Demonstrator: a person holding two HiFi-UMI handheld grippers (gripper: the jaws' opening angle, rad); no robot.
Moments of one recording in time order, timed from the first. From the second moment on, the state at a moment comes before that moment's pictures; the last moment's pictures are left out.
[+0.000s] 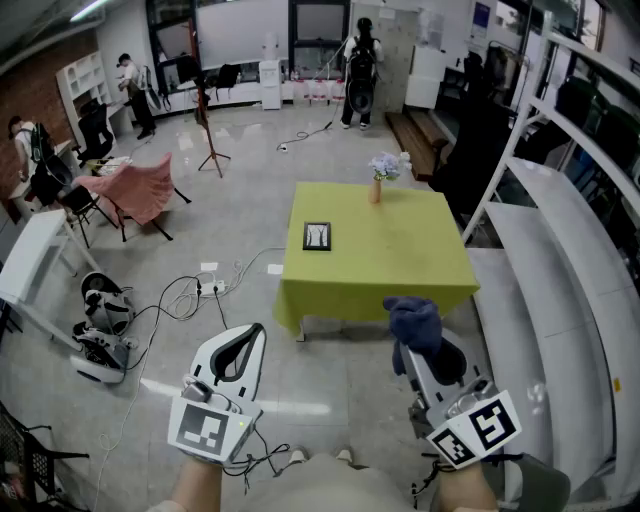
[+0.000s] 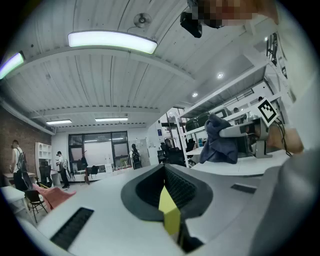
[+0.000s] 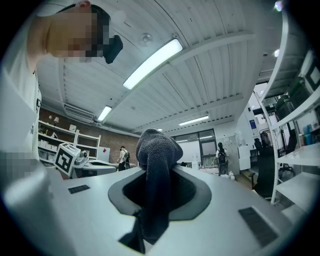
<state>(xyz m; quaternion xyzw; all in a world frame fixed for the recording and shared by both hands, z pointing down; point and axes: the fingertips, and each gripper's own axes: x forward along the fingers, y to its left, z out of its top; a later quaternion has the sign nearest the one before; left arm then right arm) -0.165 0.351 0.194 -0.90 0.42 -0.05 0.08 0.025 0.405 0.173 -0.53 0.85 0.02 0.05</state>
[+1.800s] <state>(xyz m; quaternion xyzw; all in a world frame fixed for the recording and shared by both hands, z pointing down) -0.067 0.263 0.244 -0.90 0.43 -0.07 0.07 0.111 0.311 0.259 -0.50 0.86 -0.02 0.01</state>
